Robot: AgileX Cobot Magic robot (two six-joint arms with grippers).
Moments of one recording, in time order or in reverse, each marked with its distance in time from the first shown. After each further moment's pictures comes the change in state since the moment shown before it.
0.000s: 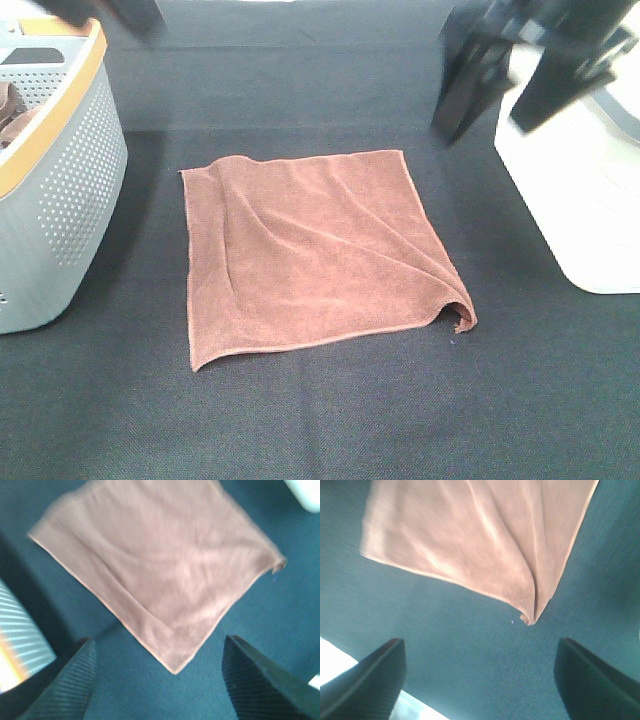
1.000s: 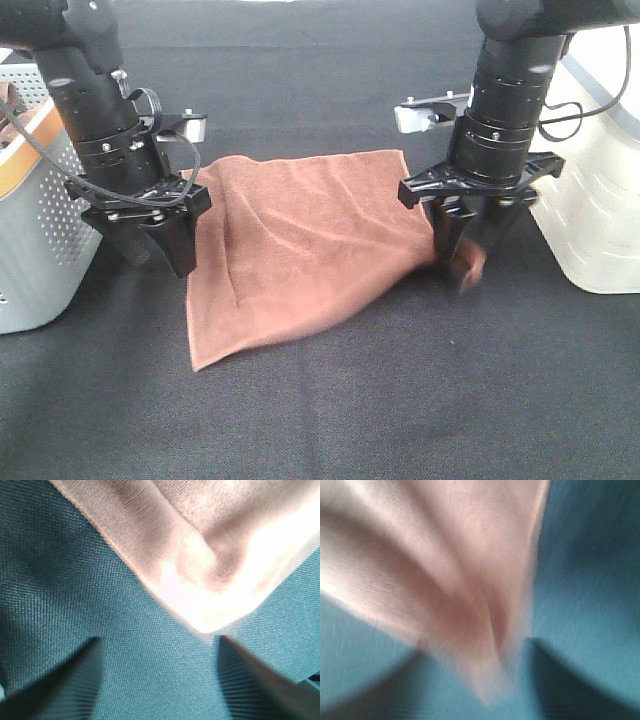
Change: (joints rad) left arm 0.000 0.525 0.158 -0.020 -0.007 0.036; right arm 0.001 0.448 -0.001 -0.173 -0.073 0.107
